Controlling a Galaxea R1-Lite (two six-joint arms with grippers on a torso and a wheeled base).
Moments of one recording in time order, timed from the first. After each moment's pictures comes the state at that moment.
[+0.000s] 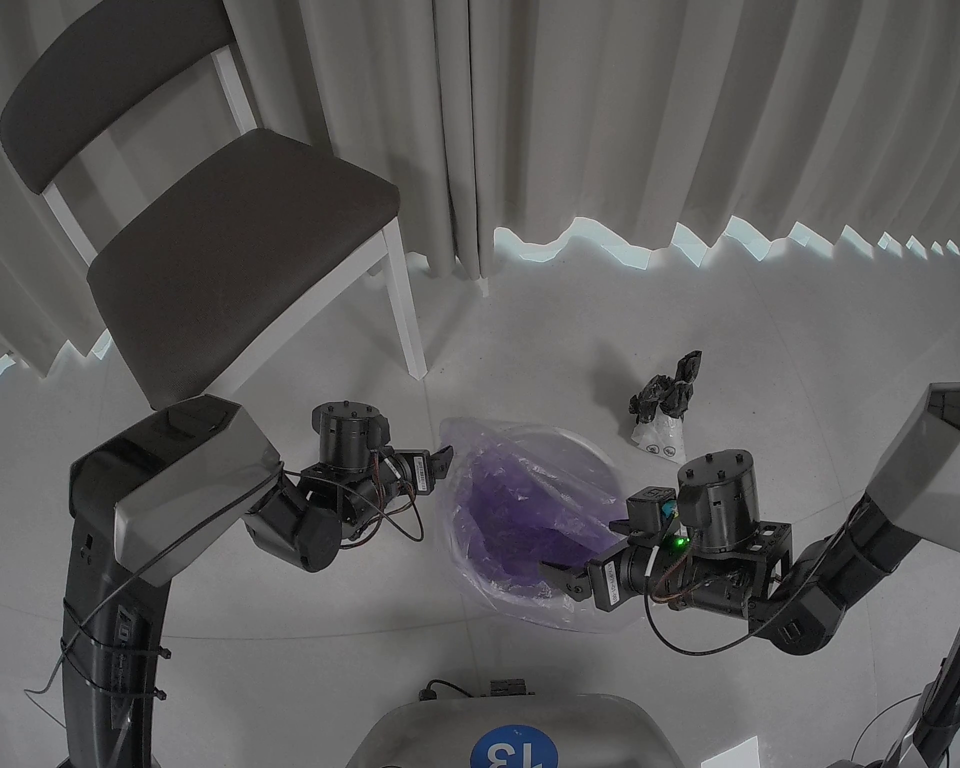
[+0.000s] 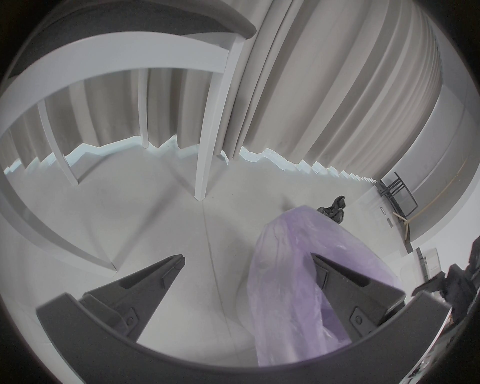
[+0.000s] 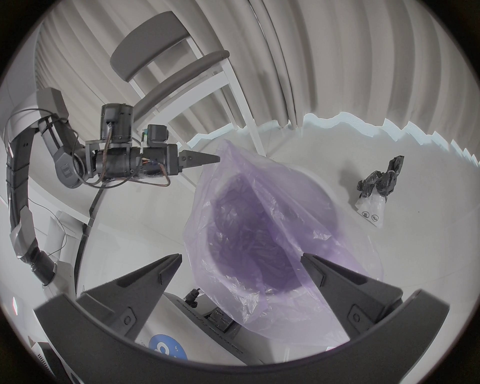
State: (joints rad) left arm -0.39 2.44 -1.25 -0.83 0.06 -0.20; right arm 0.62 2.04 -0.65 -0.87 0.01 0.11
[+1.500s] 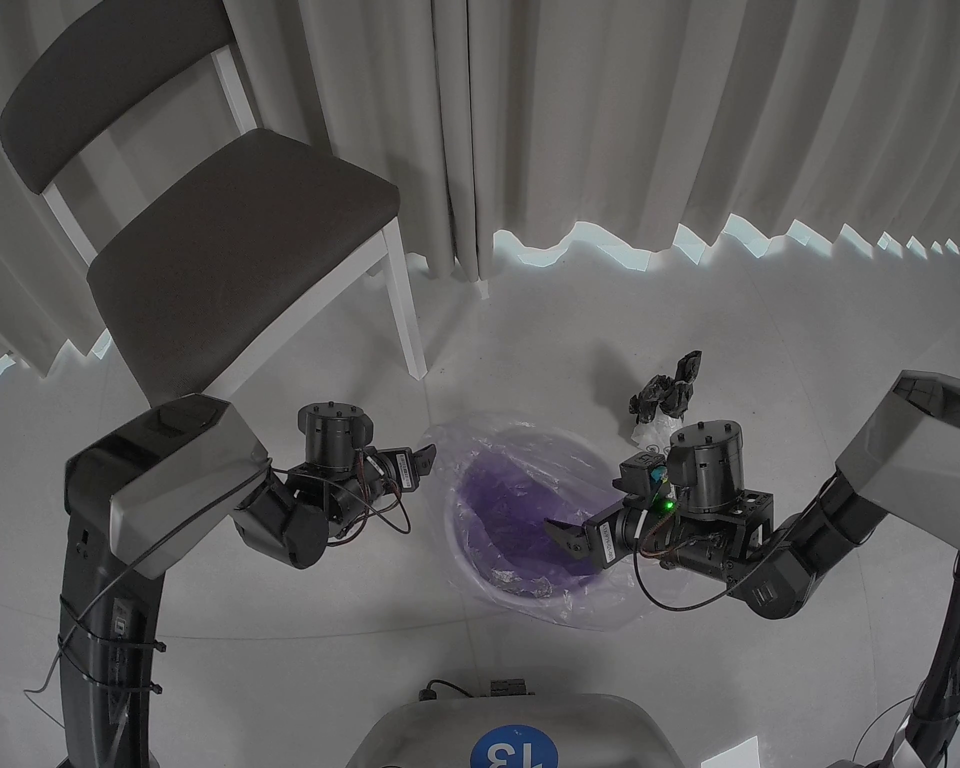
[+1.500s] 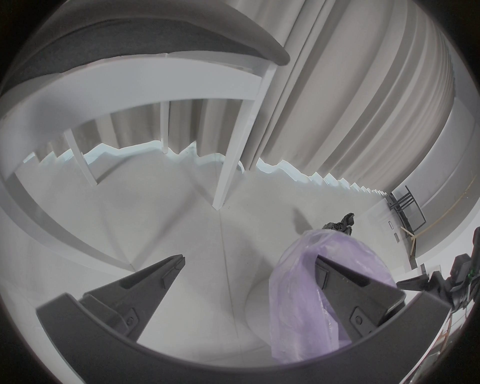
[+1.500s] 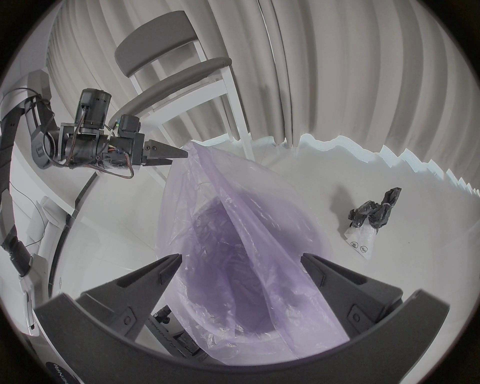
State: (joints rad) left arm -0.35 2.44 -1.24 -0.83 0.06 -0.27; right arm 0.54 2.13 -0.80 -0.87 0.00 -0.02
